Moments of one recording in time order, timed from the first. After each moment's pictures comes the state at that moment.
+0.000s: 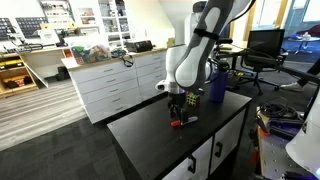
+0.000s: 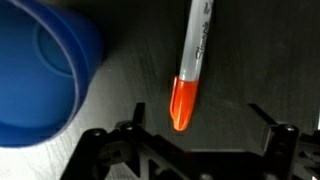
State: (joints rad) arm -0.07 0.29 0.10 -2.49 0.09 2.82 -0.98
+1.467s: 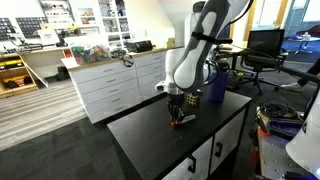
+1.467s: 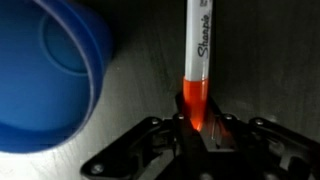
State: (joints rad) arm -0.12 0.33 0.14 -2.47 0.08 2.84 -1.00
